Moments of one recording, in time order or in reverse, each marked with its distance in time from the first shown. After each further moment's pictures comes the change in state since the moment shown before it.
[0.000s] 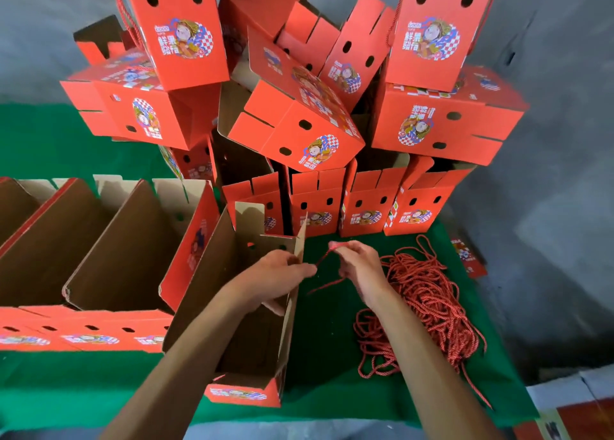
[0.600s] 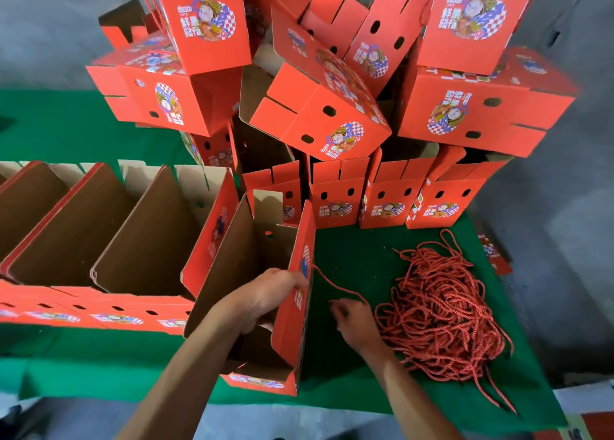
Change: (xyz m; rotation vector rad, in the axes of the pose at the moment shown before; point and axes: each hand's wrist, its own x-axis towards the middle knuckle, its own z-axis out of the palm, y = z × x) left_hand -0.016 -0.049 -0.008 -0.195 -0.001 -0.245; right_hand -0.028 0.128 0.017 -0.900 -0.139 -0.094
